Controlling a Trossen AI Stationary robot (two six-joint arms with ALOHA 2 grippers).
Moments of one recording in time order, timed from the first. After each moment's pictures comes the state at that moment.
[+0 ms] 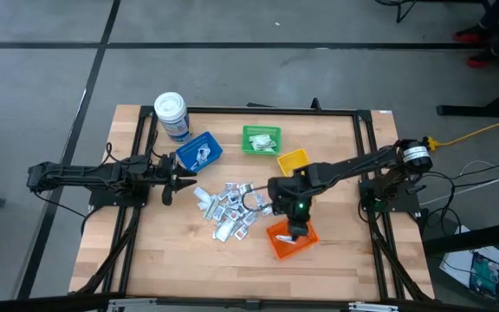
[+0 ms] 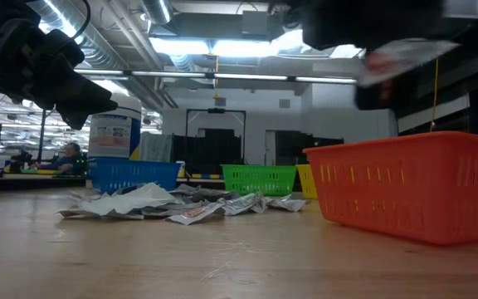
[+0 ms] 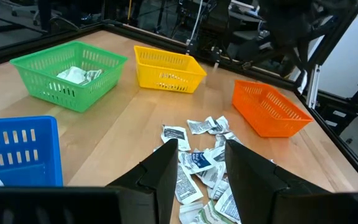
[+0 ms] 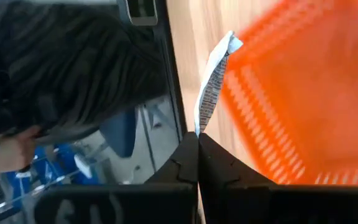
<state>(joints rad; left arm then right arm) 0.07 0.21 0.01 0.03 -0.01 -0.30 0.16 1.65 1.20 -0.73 -0.79 0.50</state>
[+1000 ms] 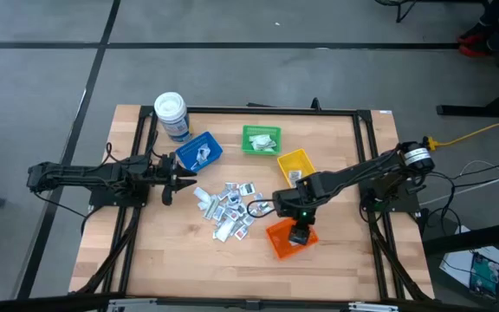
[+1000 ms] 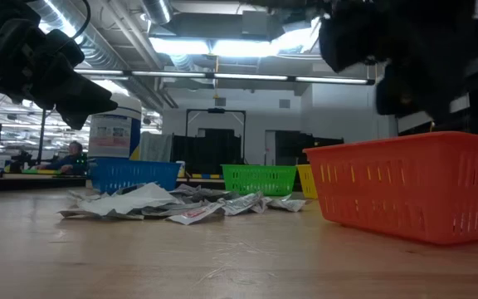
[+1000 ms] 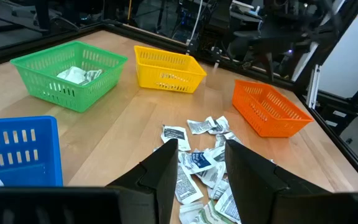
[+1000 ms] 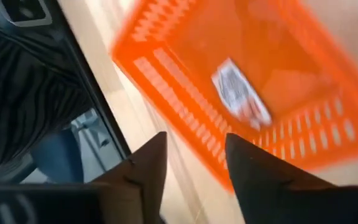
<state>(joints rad) 0.07 0.21 0.01 0.03 -0.01 -0.30 0.25 1.65 1.20 -0.84 -0.46 0.63</state>
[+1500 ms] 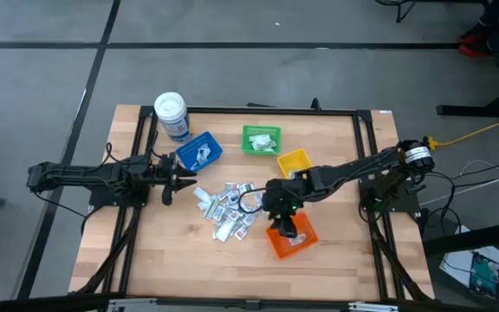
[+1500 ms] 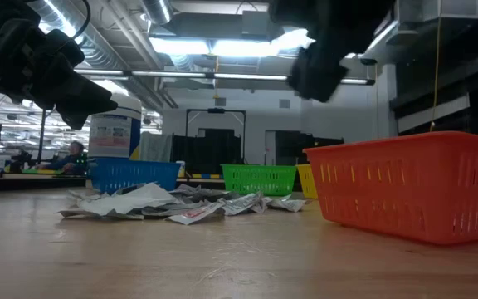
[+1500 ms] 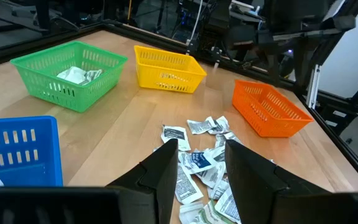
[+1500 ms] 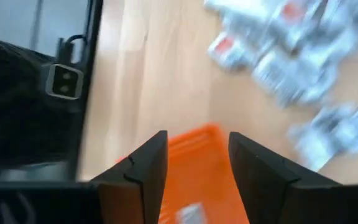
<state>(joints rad) 0.07 0.21 0.01 0.03 -0.01 -0.30 0.19 1.64 1.20 -0.48 -0.28 0.23</state>
